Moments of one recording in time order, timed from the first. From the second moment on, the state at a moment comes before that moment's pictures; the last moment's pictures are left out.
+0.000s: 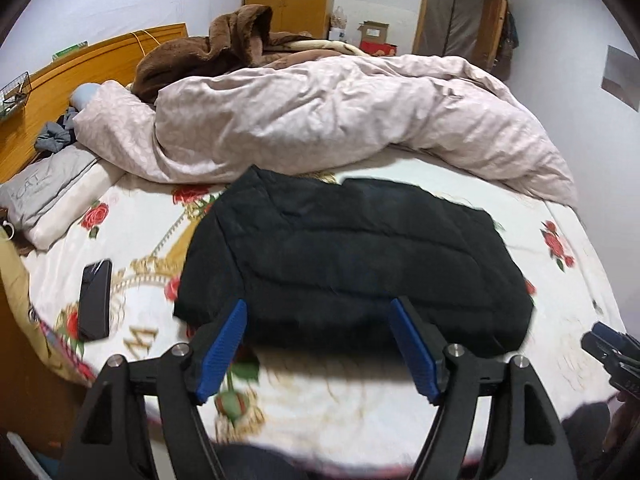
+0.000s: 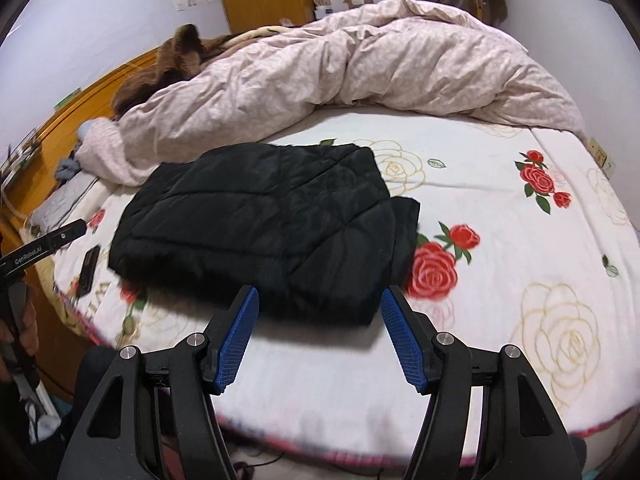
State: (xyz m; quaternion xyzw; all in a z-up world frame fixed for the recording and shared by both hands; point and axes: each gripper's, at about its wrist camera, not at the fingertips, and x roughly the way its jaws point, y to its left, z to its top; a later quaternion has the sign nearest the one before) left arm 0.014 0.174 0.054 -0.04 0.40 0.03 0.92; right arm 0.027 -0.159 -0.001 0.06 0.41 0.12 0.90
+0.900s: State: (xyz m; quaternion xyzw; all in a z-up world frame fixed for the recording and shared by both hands) left arm -0.033 0.142 0.040 -0.04 0.42 0.04 0.91; right arm -0.018 -0.125 -0.002 -0.01 0.41 0.12 0.90
